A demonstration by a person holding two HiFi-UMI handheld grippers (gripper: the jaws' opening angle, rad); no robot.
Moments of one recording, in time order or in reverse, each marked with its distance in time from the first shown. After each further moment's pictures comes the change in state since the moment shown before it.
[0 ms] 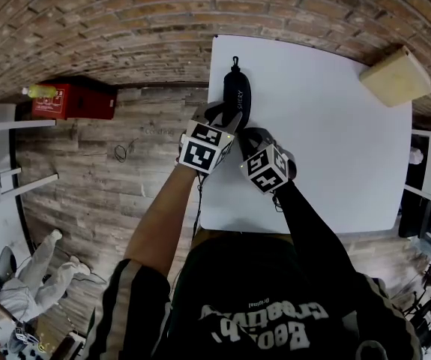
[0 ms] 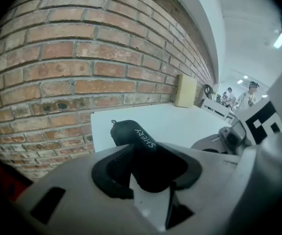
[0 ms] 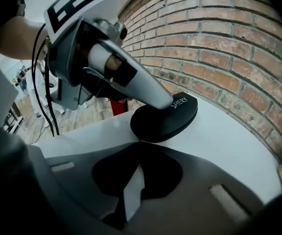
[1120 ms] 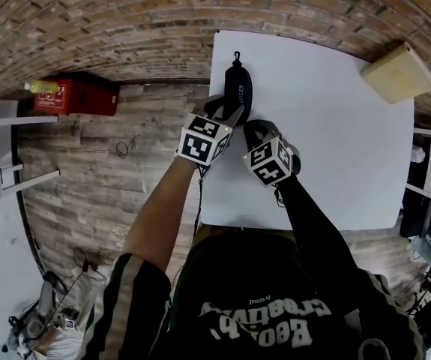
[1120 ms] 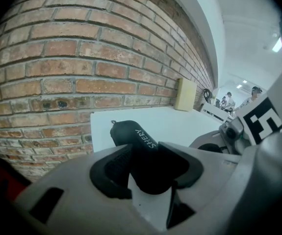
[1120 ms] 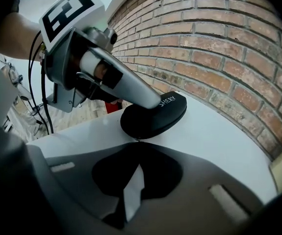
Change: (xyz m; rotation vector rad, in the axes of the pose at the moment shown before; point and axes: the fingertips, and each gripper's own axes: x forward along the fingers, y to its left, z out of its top) left arm 0.000 0.002 -0.002 -0.035 -0.039 -0.020; right arm -0.006 -0.016 -0.004 0.018 0.018 -0.069
